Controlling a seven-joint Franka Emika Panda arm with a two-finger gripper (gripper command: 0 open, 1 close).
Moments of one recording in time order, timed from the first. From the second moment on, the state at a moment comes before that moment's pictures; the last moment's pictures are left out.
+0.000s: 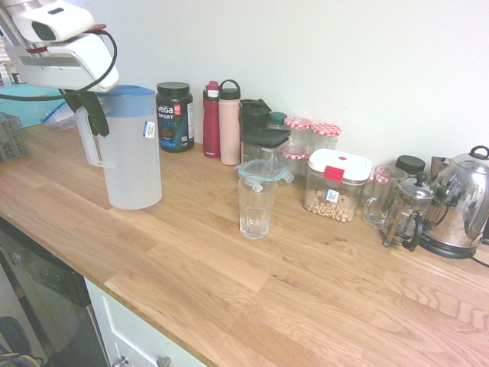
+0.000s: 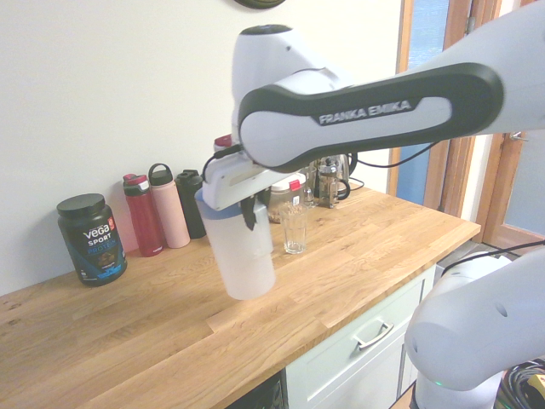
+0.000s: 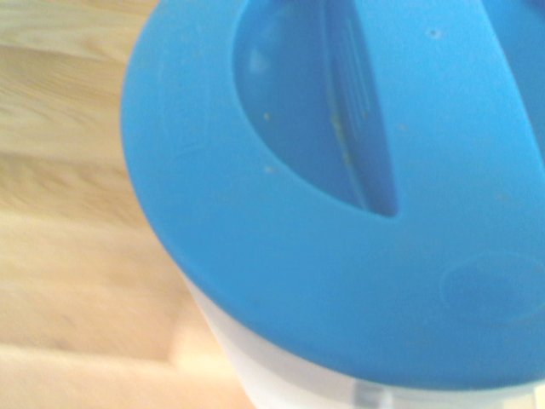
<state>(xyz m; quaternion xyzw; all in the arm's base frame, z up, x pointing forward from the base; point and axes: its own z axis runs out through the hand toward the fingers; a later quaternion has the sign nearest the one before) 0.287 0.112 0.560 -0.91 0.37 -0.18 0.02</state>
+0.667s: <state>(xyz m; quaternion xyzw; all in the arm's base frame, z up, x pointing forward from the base) 0.205 -0.040 0.583 -0.89 0.43 -0.14 0.02</state>
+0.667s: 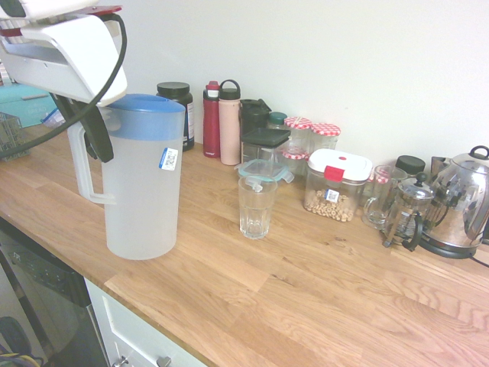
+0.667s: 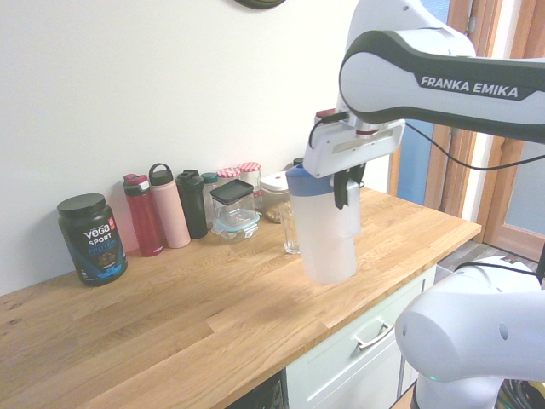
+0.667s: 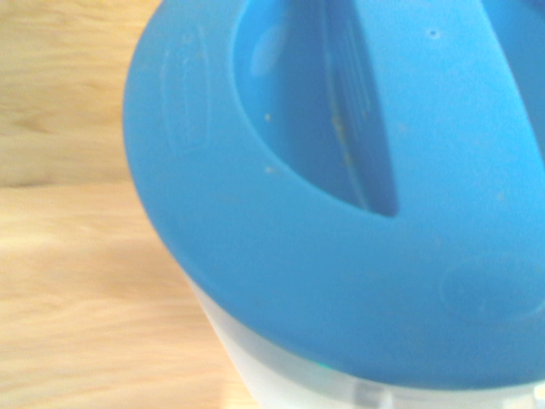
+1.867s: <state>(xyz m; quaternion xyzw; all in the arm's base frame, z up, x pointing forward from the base) 0.298 -0.283 0.560 -0.98 0.18 -0.04 -0.03</state>
